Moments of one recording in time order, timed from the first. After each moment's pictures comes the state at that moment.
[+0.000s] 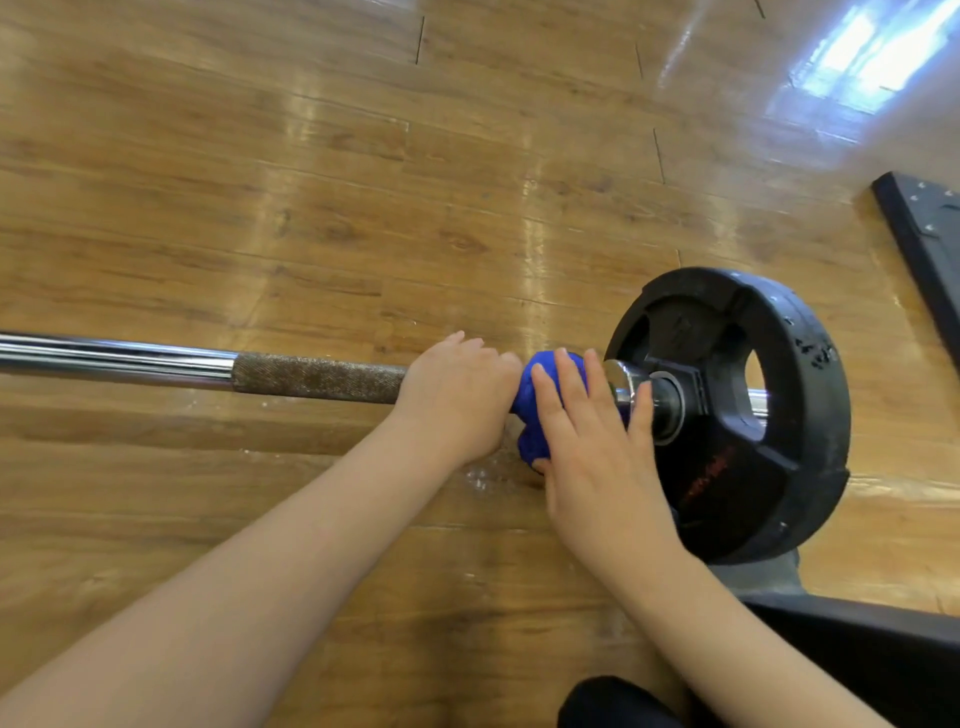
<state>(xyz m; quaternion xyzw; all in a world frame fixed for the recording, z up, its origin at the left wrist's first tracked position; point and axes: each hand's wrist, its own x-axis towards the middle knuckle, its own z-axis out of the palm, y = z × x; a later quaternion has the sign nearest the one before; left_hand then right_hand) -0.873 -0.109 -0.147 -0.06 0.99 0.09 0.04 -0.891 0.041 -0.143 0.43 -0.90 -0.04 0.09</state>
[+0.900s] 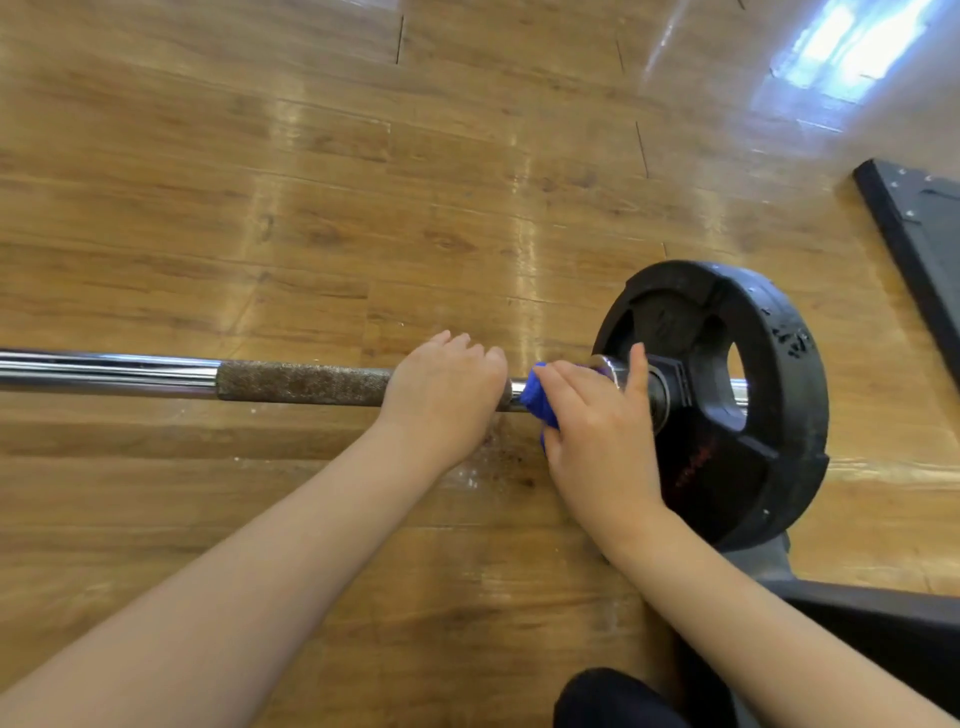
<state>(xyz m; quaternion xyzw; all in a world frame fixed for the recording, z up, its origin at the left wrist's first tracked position) -0.869 -0.107 -0.143 -0.05 0.99 0.08 0.02 -0.910 0.033 -0.138 0.41 -0.90 0.09 0.12</state>
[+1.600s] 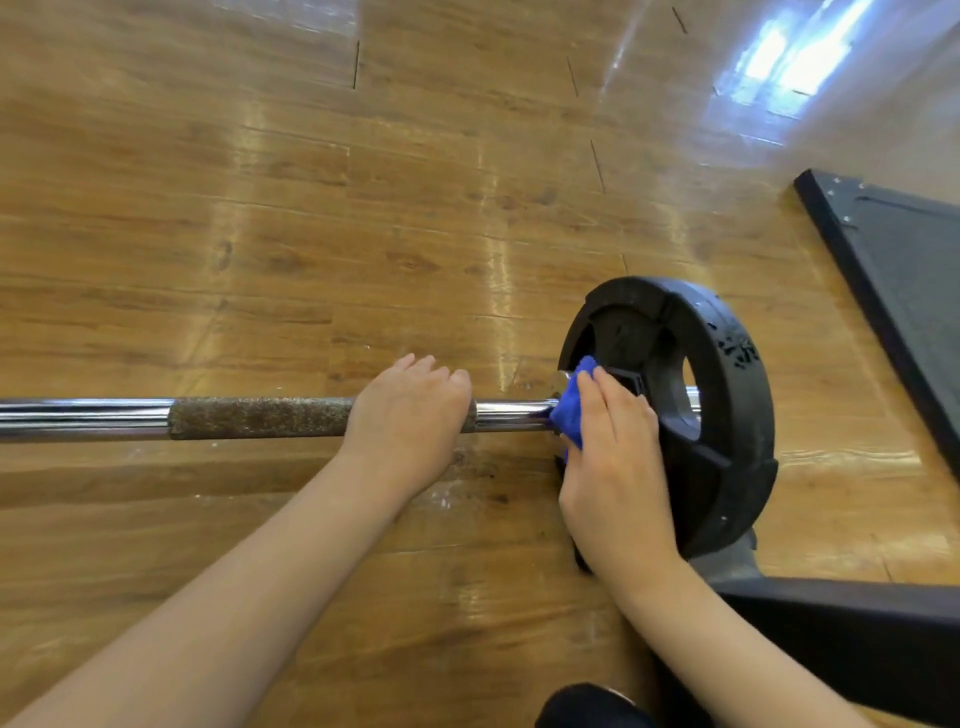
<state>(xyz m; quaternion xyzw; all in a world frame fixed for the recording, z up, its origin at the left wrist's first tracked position) -0.868 -0.107 -0.139 -0.05 0.99 0.08 0.03 -0.908 0.068 -0.138 0.31 -0.95 0.07 0.10</state>
